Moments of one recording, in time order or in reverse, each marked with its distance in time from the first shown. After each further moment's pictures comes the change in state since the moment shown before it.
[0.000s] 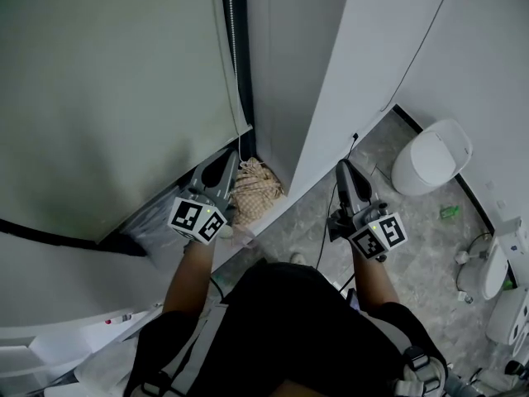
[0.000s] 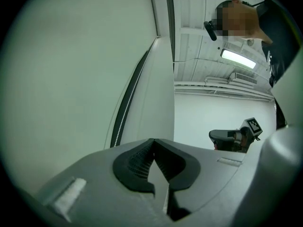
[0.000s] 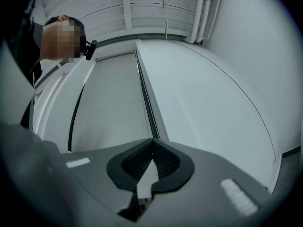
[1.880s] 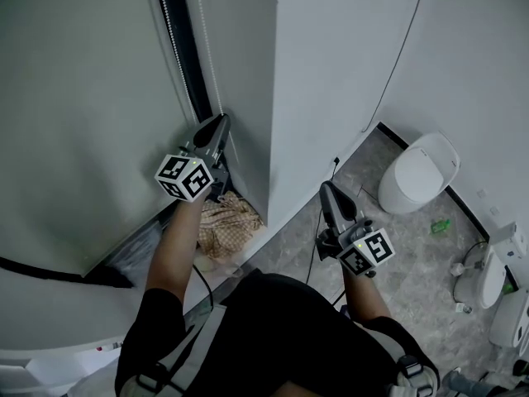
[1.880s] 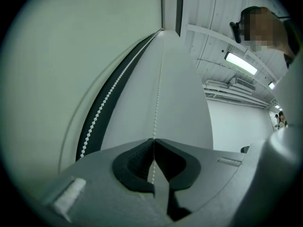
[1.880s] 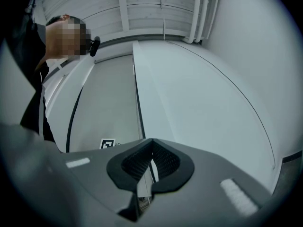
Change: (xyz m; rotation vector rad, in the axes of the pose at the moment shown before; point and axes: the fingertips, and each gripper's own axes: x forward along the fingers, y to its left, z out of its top) left arm 0.176 0.035 0.022 -0.045 -0.022 -0.088; right arm 0.000 -0.063 0.014 -0.011 -0.007 0.023
